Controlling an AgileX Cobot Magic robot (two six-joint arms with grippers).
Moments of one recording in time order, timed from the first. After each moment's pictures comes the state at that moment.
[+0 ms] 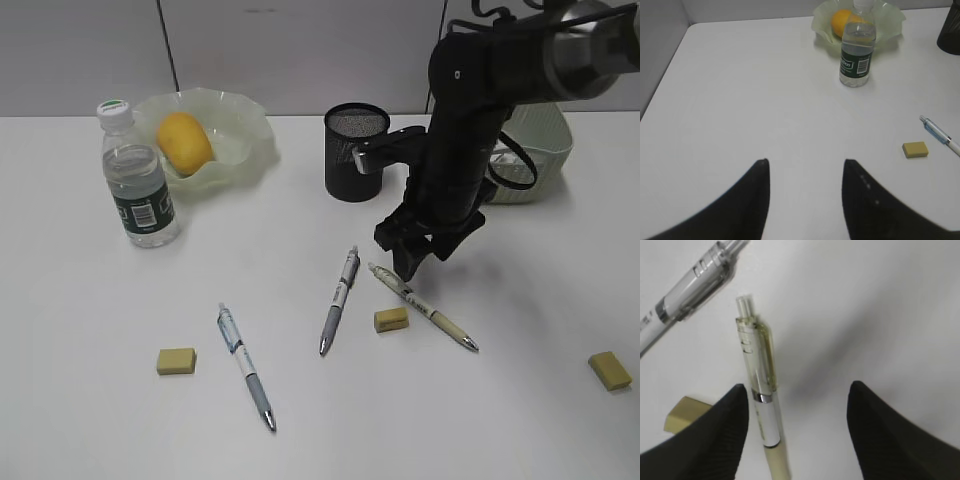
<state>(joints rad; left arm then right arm) -0.01 -0.01 -0.53 -0.02 1.07 0.03 0.45 2.16 -1.49 0.06 0.90 -0.17</state>
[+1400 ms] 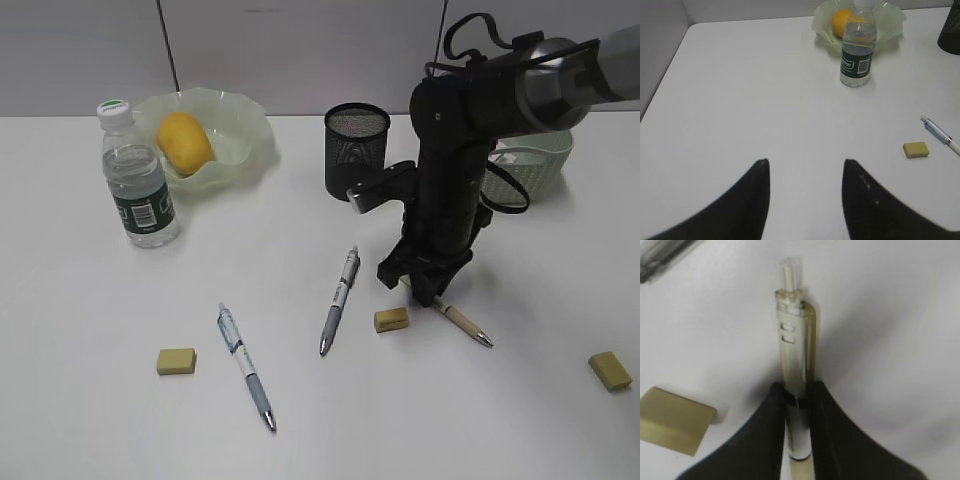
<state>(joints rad) -0.01 -0.01 -0.53 -0.01 1.07 0.03 0.49 2.20 -1.44 0.00 0.90 -0.17</state>
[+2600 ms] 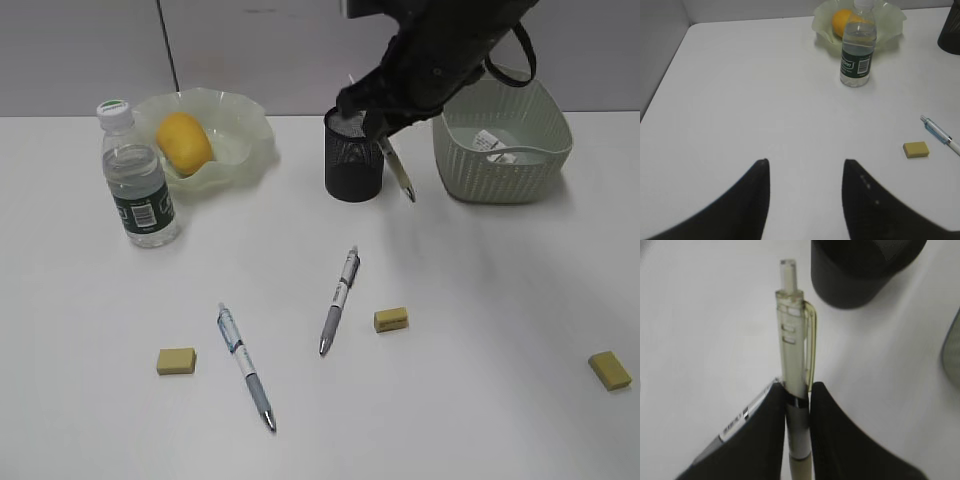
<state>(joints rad) -0.01 -0.01 -0.53 -0.01 1.07 0.03 0.49 1.97 -1.57 0.10 0.69 -0.09</state>
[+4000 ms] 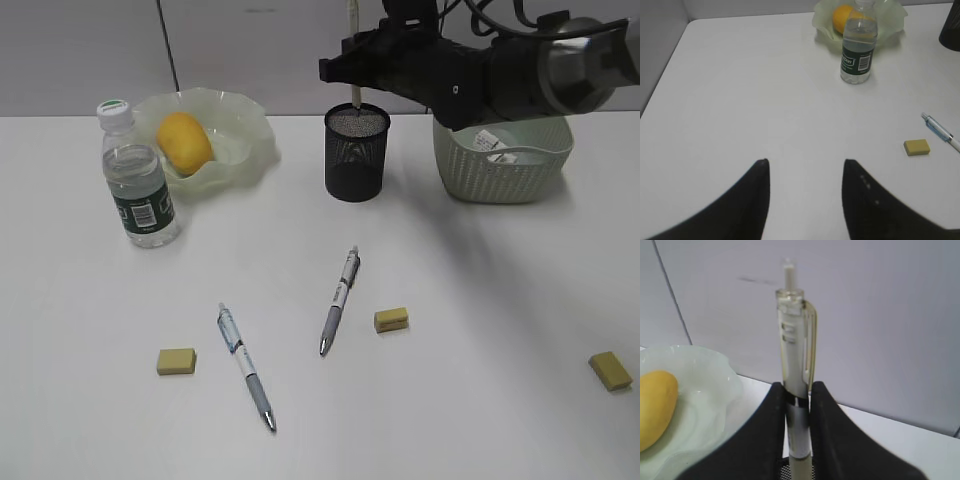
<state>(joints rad) -0.01 0.00 -0.52 -0.01 1.07 0.03 0.45 2.17 -1.46 0.13 -0.42 -0.09</state>
